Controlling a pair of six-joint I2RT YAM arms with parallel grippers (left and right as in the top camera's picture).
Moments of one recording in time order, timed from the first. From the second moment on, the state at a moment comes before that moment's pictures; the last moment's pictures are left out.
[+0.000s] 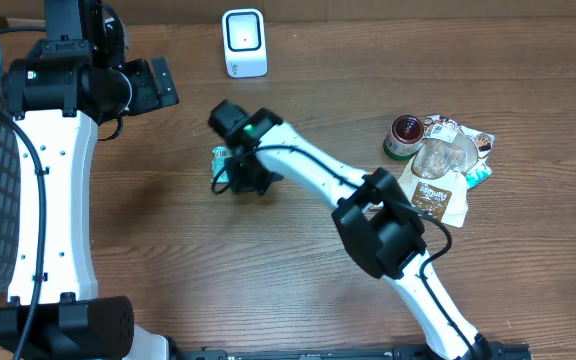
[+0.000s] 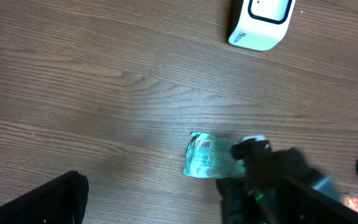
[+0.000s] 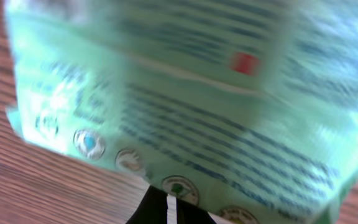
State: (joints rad) left arm 0.04 1.69 1.88 -1.22 0.07 -0.25; right arm 0.76 2.45 2.08 -1.07 -0.12 0.48
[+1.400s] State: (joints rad) left arm 0.04 1.69 1.88 -1.22 0.07 -0.25; right arm 0.54 2.55 2.07 -0.89 -0.77 0.26
